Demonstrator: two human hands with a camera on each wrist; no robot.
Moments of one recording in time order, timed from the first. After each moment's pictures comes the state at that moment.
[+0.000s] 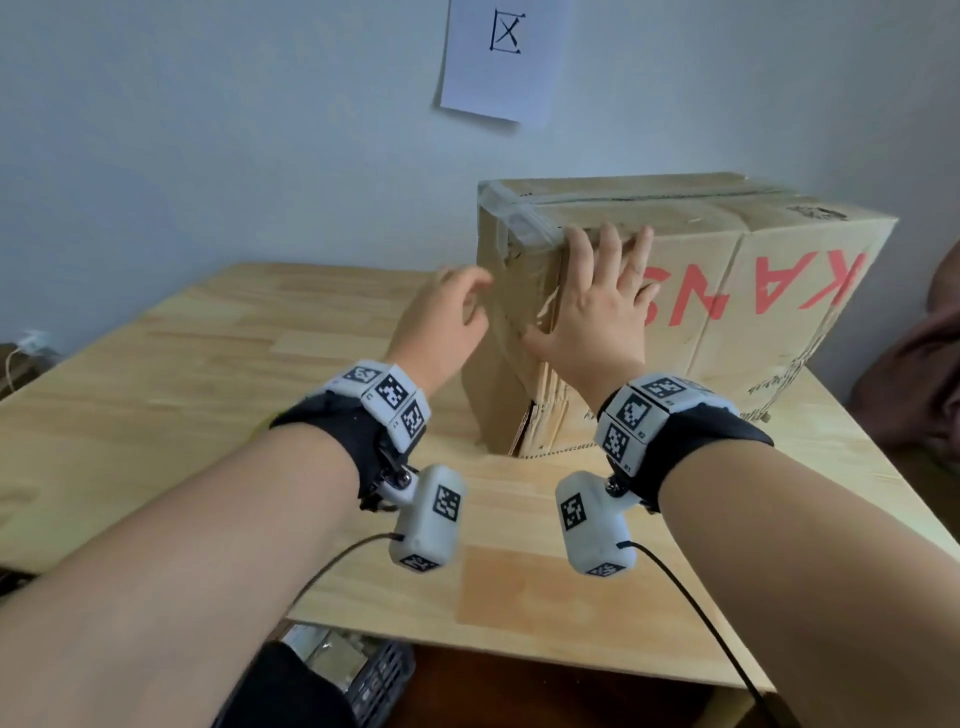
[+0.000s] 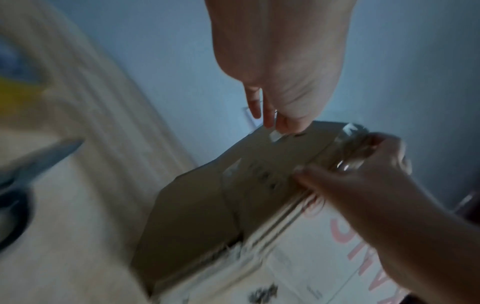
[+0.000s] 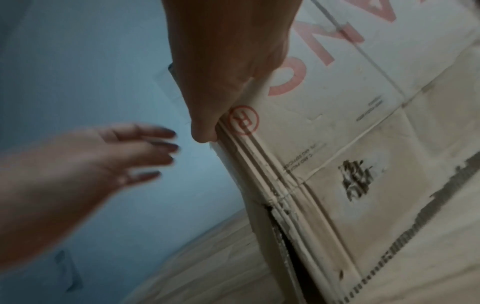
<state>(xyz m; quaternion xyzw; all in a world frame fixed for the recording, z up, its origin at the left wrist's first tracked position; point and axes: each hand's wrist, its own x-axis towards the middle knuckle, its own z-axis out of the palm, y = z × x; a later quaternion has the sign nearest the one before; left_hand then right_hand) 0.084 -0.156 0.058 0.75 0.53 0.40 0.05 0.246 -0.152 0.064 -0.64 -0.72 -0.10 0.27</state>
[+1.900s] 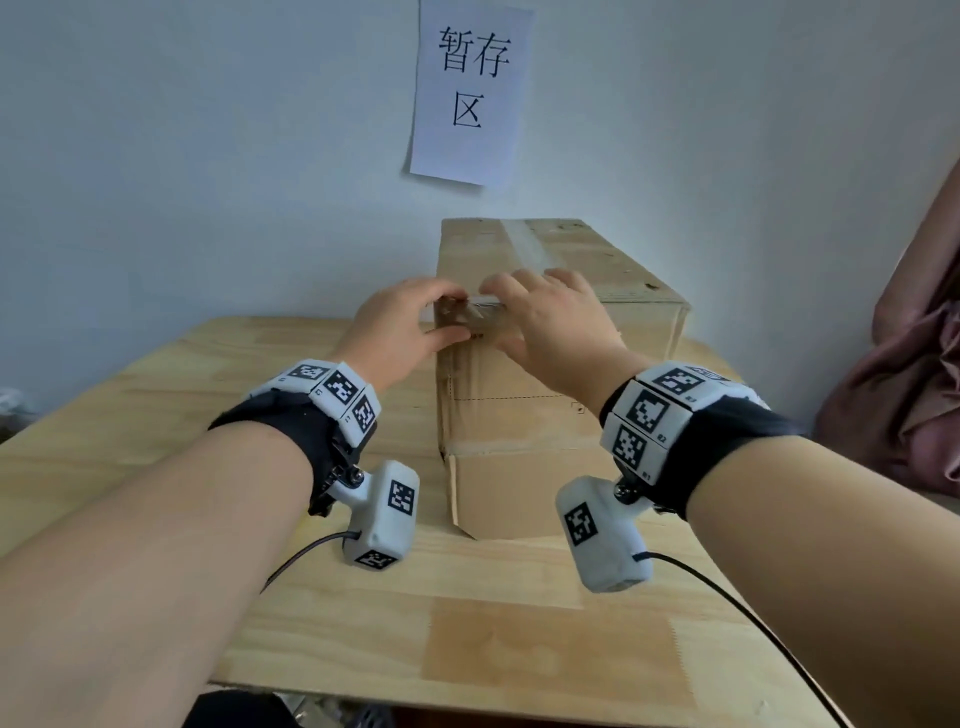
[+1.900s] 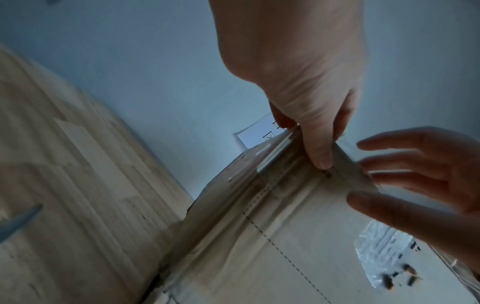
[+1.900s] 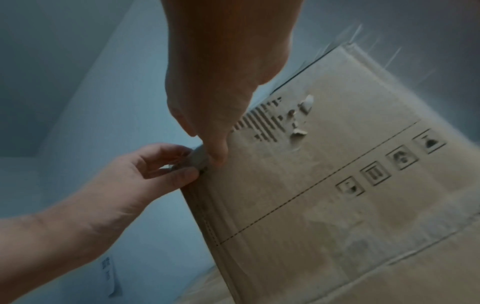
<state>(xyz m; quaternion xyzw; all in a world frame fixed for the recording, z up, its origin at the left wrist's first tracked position) 0.081 -0.146 0.110 0.79 0.48 0.39 0.02 0.271 -0.161 0.125 -0.46 -0.84 -0.22 0.21</state>
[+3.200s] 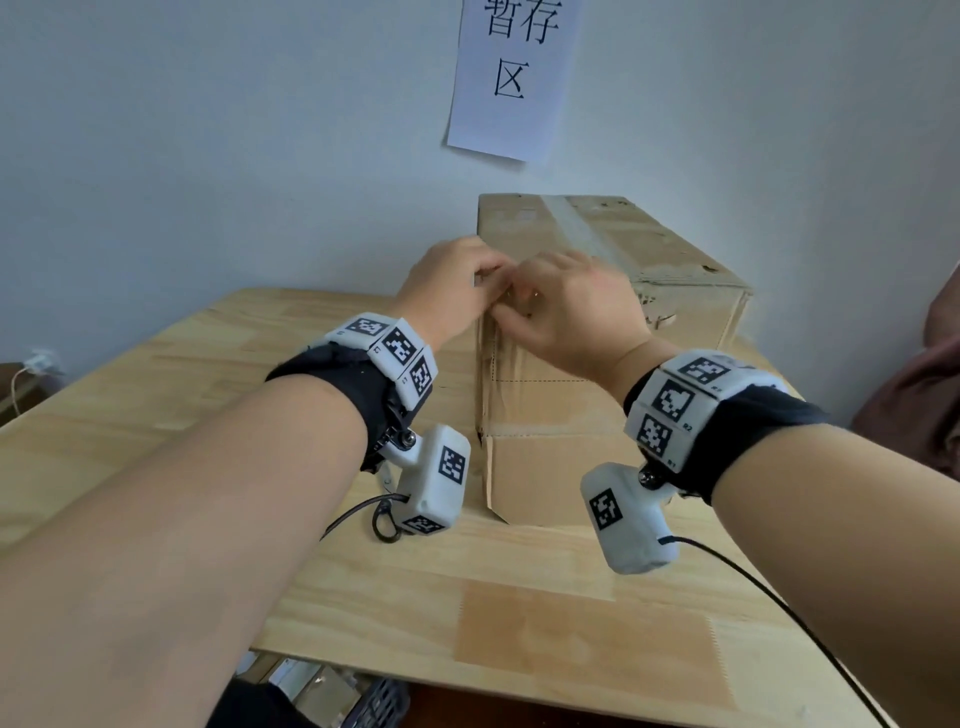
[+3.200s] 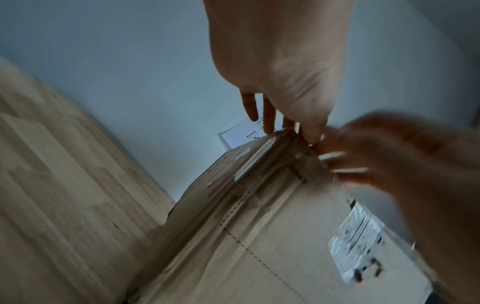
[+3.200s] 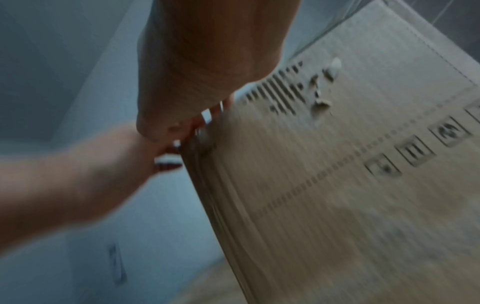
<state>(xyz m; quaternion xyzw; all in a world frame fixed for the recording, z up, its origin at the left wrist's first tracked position) 0.083 -0.131 0.121 0.79 0.46 0.40 0.04 0.240 -0.152 0.117 -0.39 -0.82 -0.19 0.37</state>
